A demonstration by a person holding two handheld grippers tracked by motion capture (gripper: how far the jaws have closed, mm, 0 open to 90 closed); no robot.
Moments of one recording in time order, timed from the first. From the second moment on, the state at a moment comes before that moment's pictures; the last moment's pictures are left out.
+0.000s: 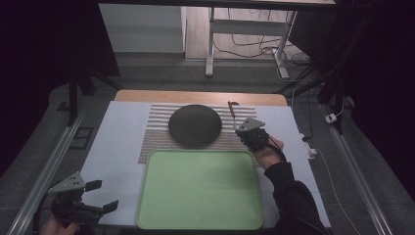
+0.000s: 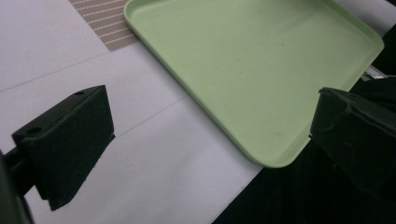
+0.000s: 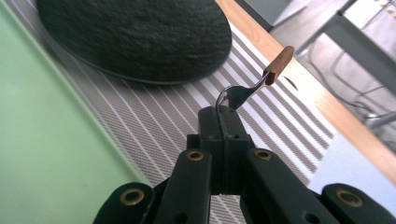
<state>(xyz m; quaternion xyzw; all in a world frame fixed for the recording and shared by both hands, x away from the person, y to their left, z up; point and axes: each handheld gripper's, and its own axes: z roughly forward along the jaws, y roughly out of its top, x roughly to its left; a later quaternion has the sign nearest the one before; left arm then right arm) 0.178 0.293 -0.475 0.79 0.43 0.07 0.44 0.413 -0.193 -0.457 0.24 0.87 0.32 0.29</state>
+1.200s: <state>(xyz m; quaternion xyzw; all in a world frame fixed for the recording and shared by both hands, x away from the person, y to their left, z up) 0.244 0.218 -0.463 0.84 0.31 0.05 0.44 0.311 -0.215 -0.428 0.18 0.85 0.49 0.07</state>
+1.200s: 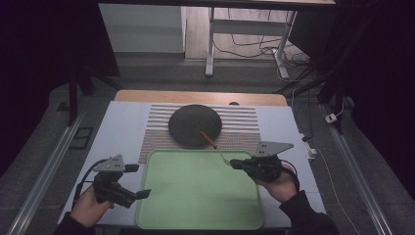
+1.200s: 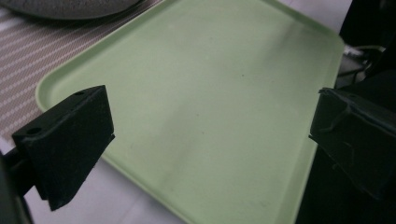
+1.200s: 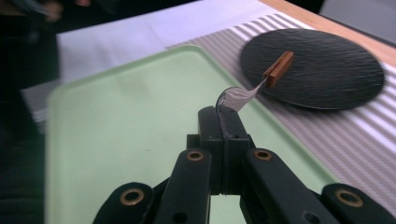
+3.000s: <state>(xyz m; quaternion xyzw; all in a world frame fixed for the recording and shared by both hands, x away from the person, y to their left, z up) 0.278 0.130 -0.474 0.94 -0.04 0.00 0.34 0.239 -0.186 -0.434 0.01 0.86 0.49 -0.11</state>
